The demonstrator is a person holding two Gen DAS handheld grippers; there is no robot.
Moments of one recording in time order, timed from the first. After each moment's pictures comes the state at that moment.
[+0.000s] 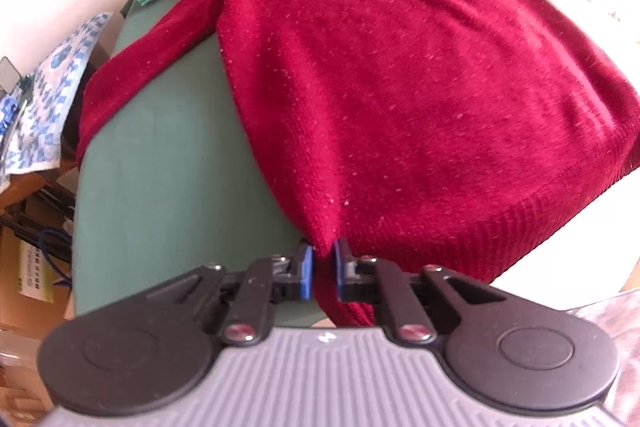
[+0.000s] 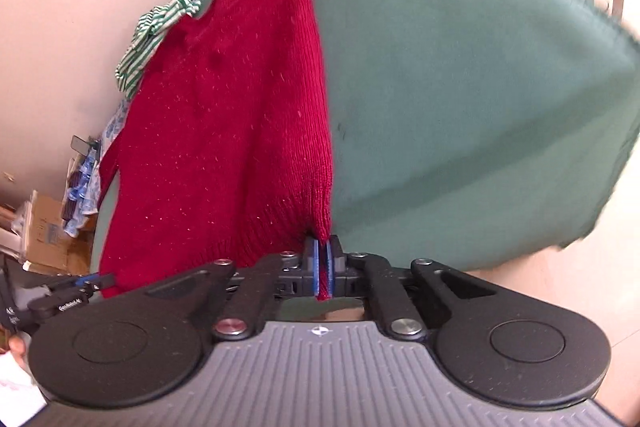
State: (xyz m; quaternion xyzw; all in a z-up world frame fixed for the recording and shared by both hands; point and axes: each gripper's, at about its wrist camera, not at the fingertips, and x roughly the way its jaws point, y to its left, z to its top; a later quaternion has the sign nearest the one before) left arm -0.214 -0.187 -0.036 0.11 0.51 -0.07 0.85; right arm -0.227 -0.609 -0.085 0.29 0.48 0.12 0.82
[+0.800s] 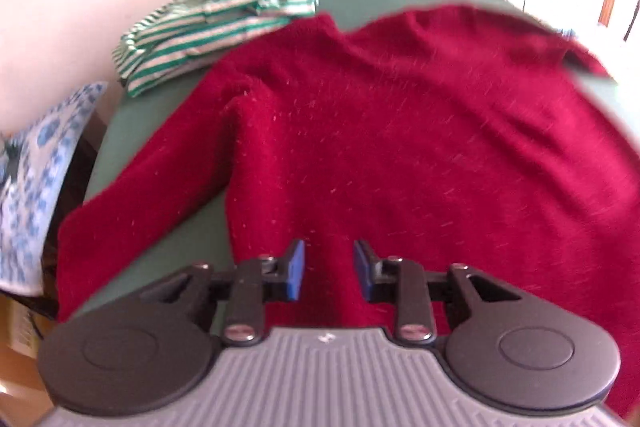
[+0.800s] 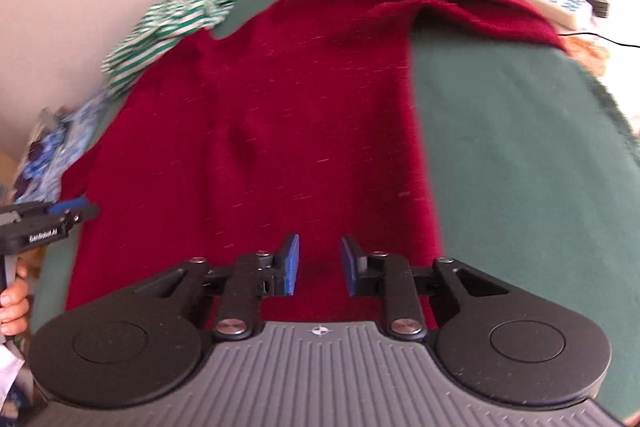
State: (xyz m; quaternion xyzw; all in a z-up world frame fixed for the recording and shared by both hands) left arm -0.032 -0.184 -0.046 0.11 0.43 -0.06 0.89; right arm -0.083 -0.553 -0.059 0.14 0.46 0.10 0.87
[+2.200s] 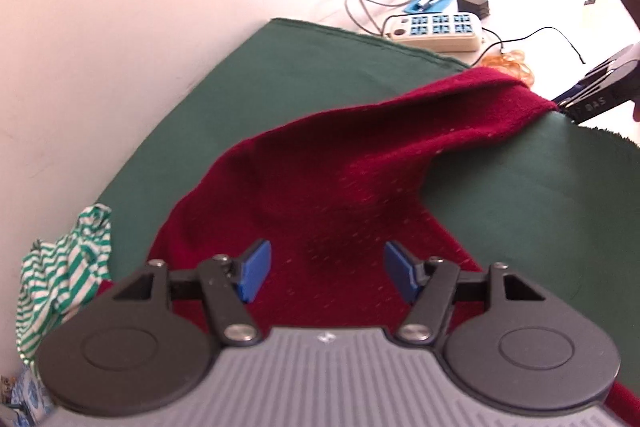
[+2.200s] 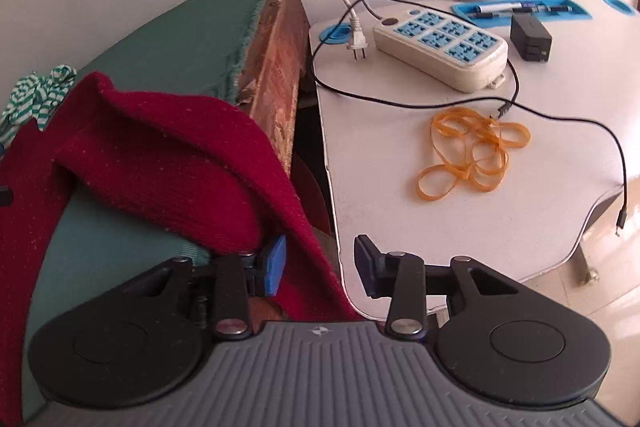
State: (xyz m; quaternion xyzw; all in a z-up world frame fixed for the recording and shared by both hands) left arm 0.108 -0.470 -0.035 0.30 0.39 -0.19 0.85; right arm 0.070 -0.772 -0.139 0.14 0.44 0.09 0.88
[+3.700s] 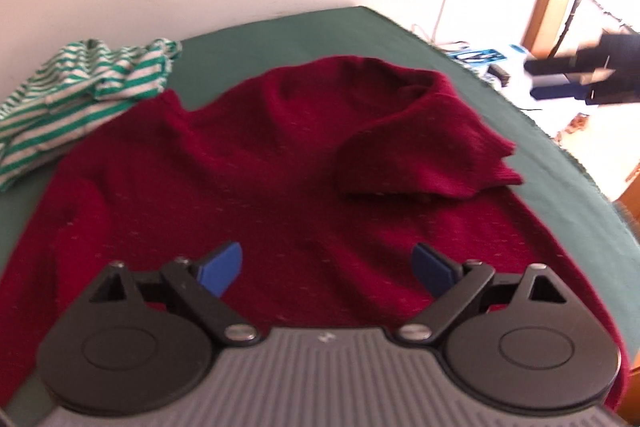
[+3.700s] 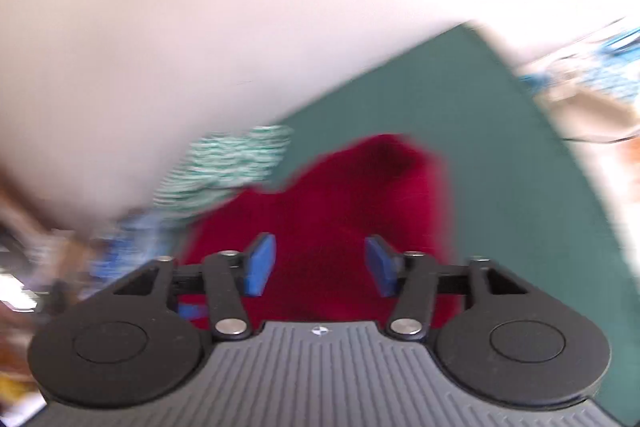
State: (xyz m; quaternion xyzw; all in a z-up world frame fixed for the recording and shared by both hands) left arm 0.021 -0.282 -0.030 0.06 0.40 -0.19 0.89; right arm -0.004 -0.609 -0.001 0.22 0.36 0.17 0.89
